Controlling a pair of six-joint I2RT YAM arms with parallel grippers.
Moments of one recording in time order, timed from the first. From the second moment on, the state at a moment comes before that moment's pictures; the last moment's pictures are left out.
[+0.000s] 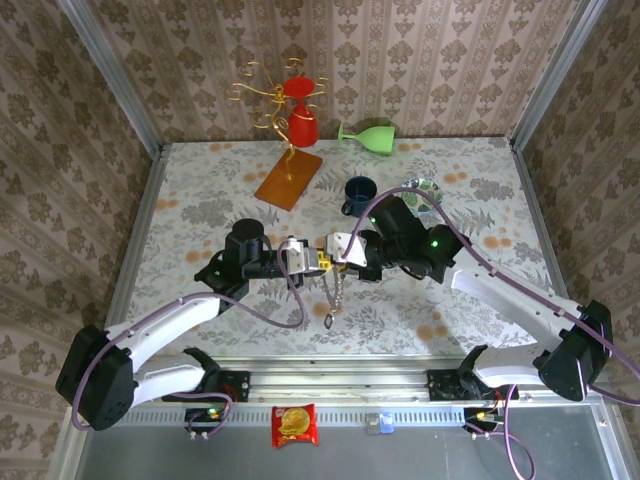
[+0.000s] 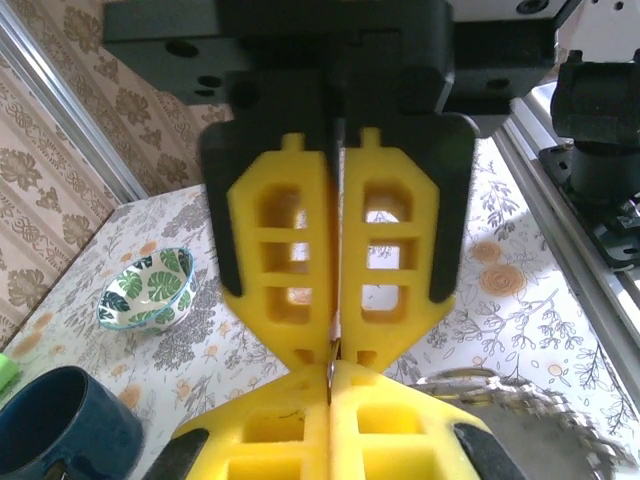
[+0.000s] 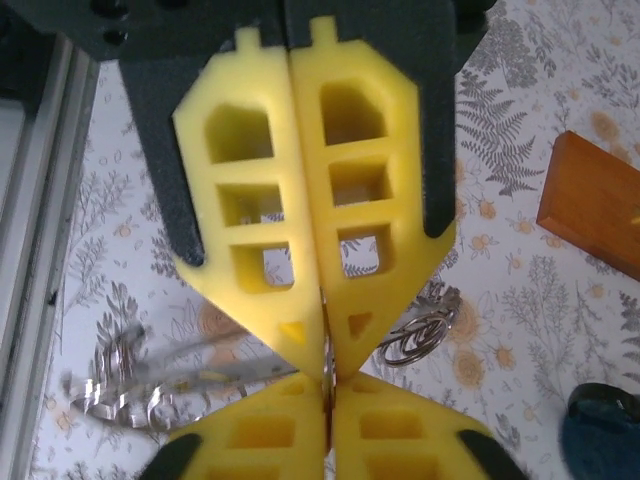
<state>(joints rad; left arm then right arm) -0.69 1.13 0.64 0.21 0.79 0.54 0.73 1.28 1.14 -0.65 -0.33 -0.71</state>
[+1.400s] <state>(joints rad) -0.69 1.13 0.55 0.50 0.86 0.40 0.66 1.23 1.01 -0.45 -0.48 -0.57</state>
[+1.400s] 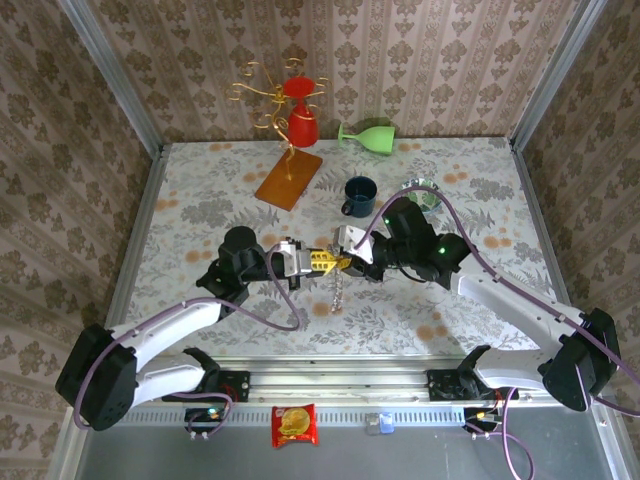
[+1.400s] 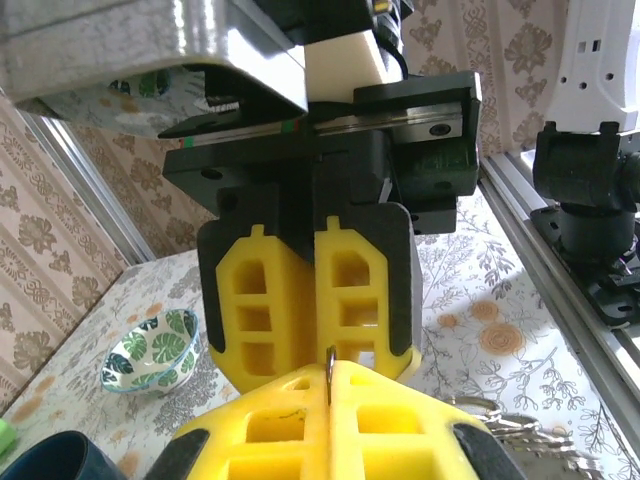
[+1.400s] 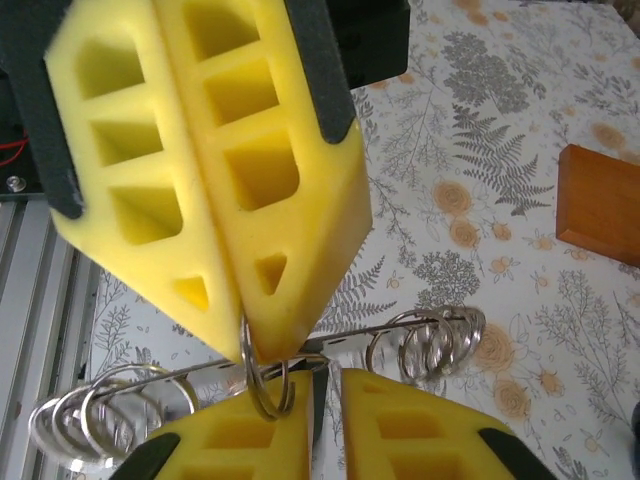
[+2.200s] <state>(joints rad) -0.69 1.15 0.54 0.63 0.86 0.28 0.64 1.15 0.84 -0.30 -0.51 -0.46</state>
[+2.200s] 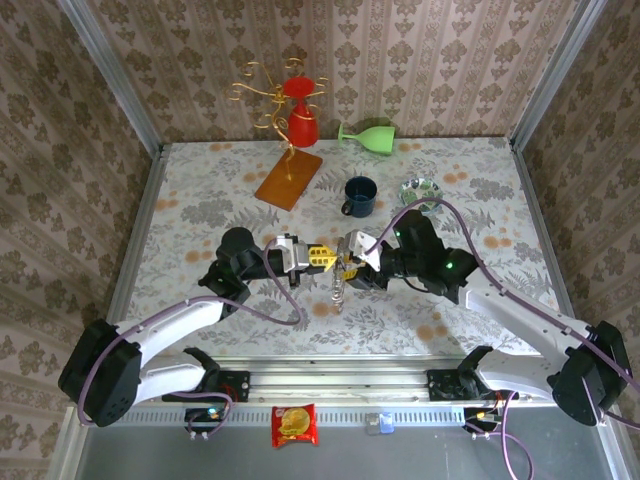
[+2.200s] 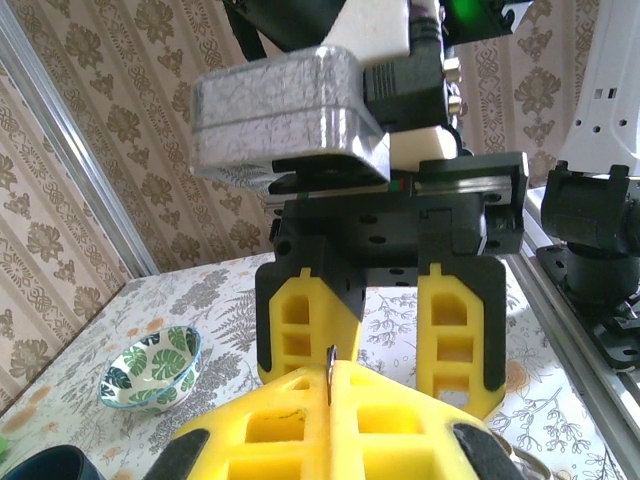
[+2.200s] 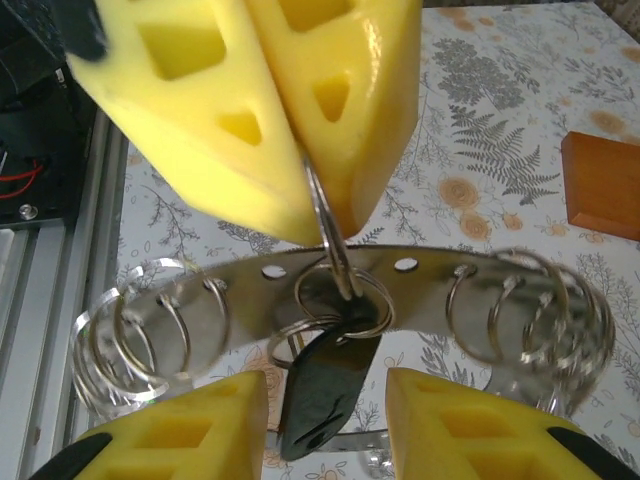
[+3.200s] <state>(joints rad) -0.69 1.14 0.53 0.53 0.80 0.37 0.65 1.10 0.88 -0.30 -0.41 -0.49</state>
